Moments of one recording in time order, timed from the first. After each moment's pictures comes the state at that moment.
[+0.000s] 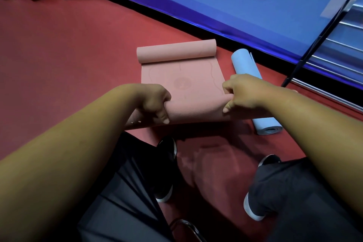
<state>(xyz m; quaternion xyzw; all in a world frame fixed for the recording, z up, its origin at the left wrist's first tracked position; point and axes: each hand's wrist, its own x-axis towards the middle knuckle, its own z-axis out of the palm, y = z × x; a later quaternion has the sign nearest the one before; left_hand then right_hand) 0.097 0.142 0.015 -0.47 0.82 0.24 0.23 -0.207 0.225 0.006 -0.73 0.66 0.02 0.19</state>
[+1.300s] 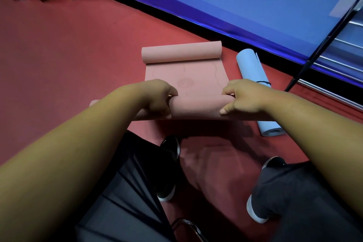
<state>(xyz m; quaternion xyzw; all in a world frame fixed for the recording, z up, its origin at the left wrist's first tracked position) 0.097 0.149 0.025 -0.44 0.87 0.16 0.19 -0.204 0.225 -0.006 -0.74 0.64 0.01 0.22</state>
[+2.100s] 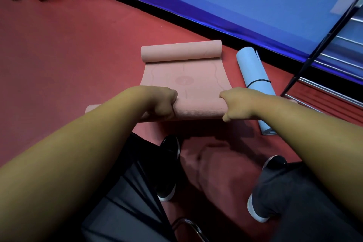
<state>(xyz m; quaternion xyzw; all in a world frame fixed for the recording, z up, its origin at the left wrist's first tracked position) 0.080 0.153 0.009 -0.45 0.84 0.15 0.27 -0.179 0.227 -0.013 -0.71 0.66 0.16 0.19</state>
